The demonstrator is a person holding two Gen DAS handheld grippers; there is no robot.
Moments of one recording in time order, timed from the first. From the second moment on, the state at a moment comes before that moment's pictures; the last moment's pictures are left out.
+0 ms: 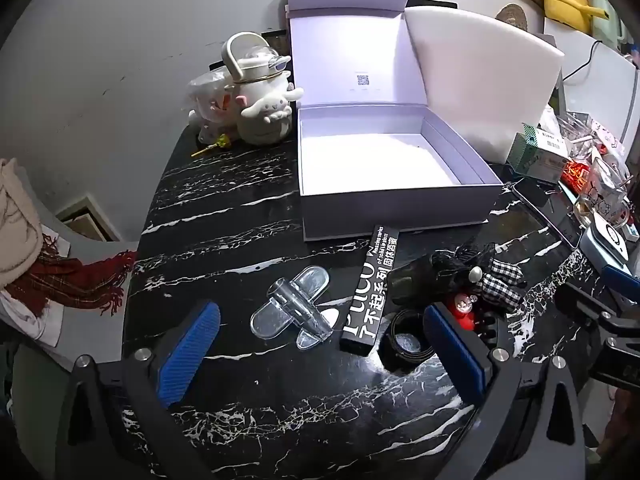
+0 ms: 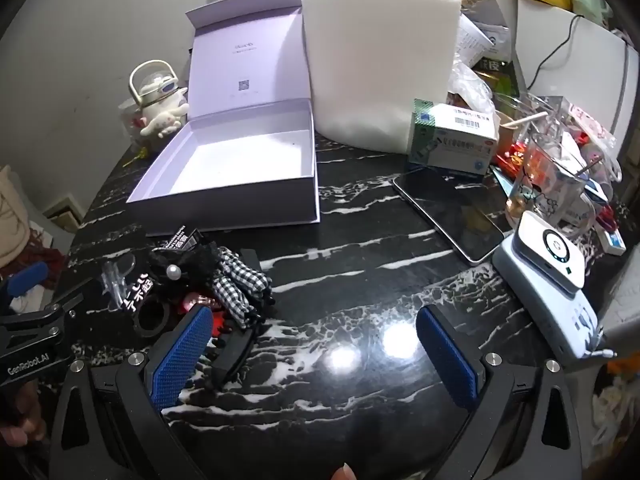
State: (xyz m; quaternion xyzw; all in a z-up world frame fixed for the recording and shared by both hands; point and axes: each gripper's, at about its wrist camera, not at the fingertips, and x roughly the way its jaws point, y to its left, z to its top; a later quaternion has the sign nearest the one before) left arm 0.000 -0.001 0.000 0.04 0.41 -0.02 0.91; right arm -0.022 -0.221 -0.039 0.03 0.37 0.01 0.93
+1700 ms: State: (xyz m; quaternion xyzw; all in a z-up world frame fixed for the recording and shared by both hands) left arm -0.004 0.007 0.002 0.02 0.41 -0.04 0.91; right arm -0.024 -0.221 -0.036 0.03 0.37 -0.01 0.93
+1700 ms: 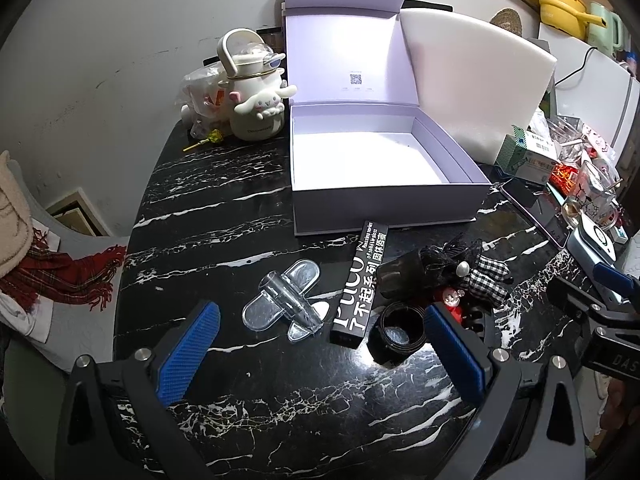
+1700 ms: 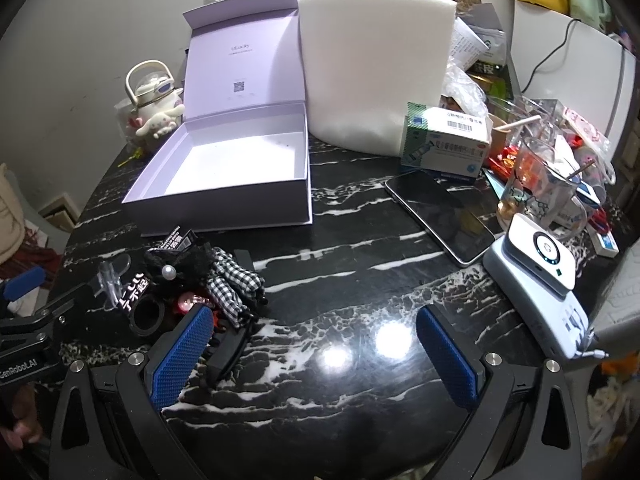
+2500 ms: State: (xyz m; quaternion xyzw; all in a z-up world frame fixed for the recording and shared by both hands) left arm -0.007 0.005 0.002 0.02 0.41 -0.05 0.91; right arm -0.029 -0.221 -0.036 0.02 0.37 -0.01 0.93
